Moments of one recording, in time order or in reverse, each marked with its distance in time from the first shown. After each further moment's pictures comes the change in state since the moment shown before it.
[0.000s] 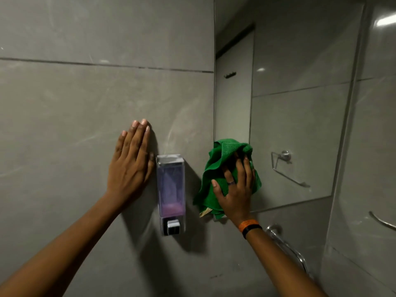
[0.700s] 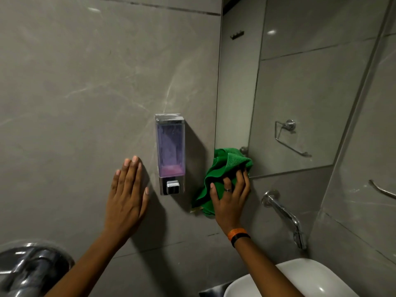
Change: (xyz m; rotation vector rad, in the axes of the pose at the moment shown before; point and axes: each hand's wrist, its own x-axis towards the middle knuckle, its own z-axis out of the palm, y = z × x) left_hand -0.175 0.044 0.003 -0.072 -0.309 -0.166; right_hand -0.128 -0.020 -0.006 -0.010 -0.080 0.259
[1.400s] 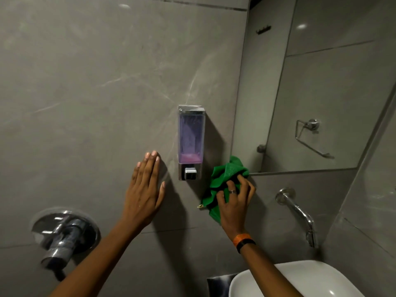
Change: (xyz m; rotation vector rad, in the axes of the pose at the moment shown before) left_hand -0.020 0.007 -0.025 -0.054 -0.090 -0.042; right_hand -0.025 -0.030 -0.025 0.218 -0.124 0.041
